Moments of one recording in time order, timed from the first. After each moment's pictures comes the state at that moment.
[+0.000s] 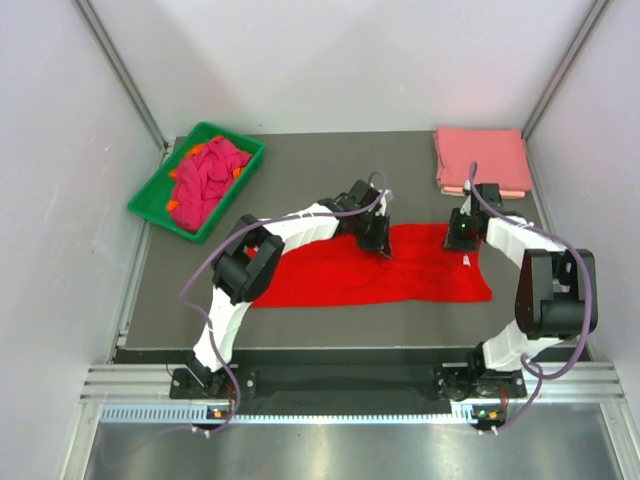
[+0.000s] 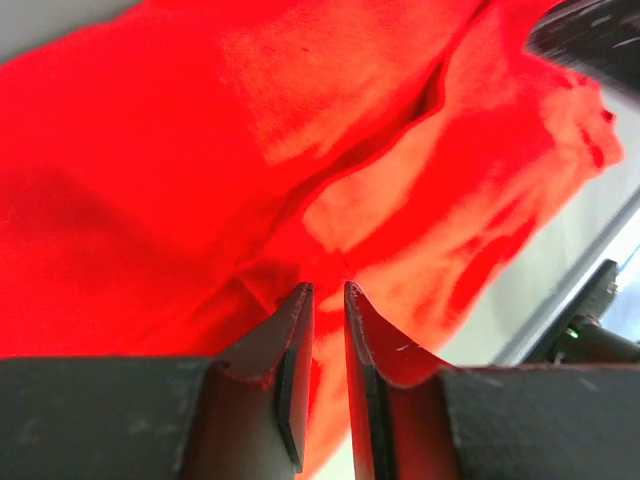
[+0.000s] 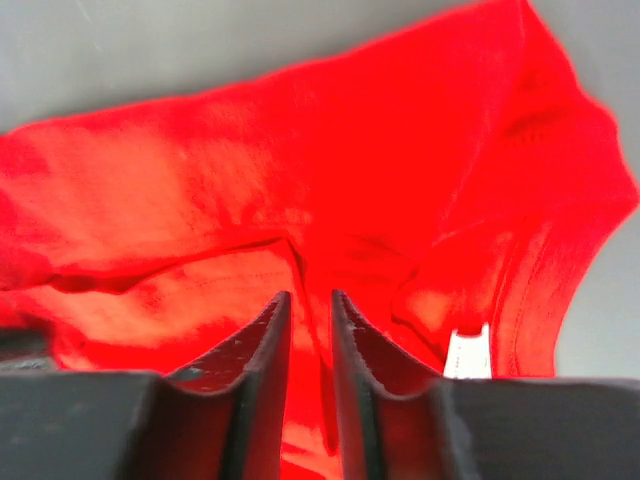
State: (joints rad) left arm -0.76 2.20 1.64 -0.33 0.41 -0.55; right arm -0.01 1.59 0.93 -0.39 -0.17 0.25
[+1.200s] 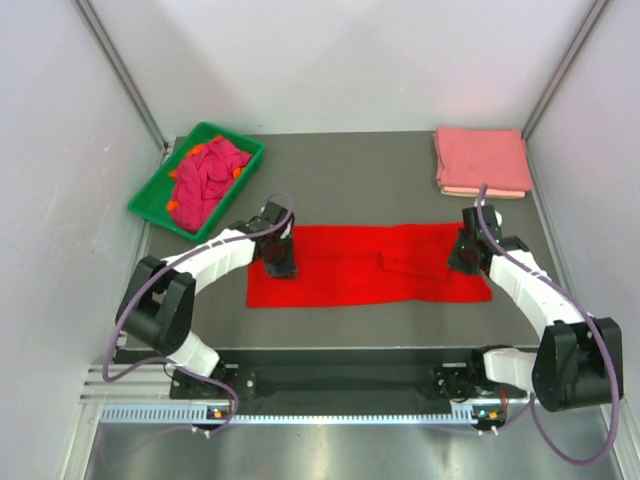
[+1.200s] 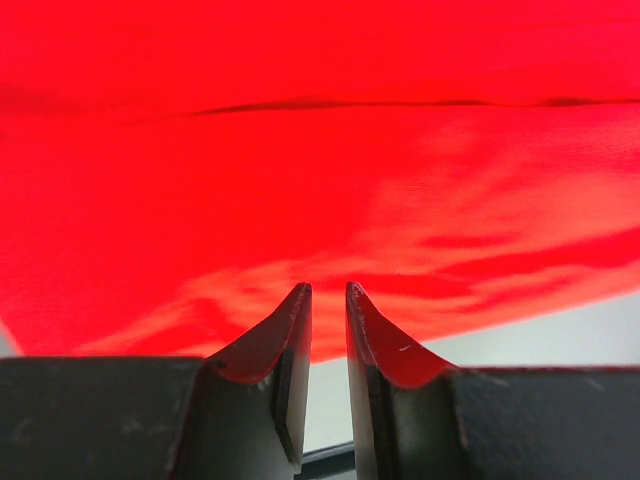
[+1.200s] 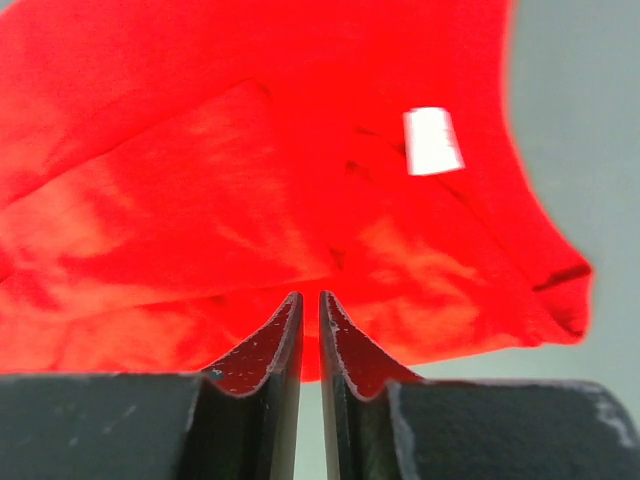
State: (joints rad) left arm -0.51 1.57 0.98 -0.55 0.10 -0.57; right arm 0.15 1.21 0.76 -0.57 0.11 0.51
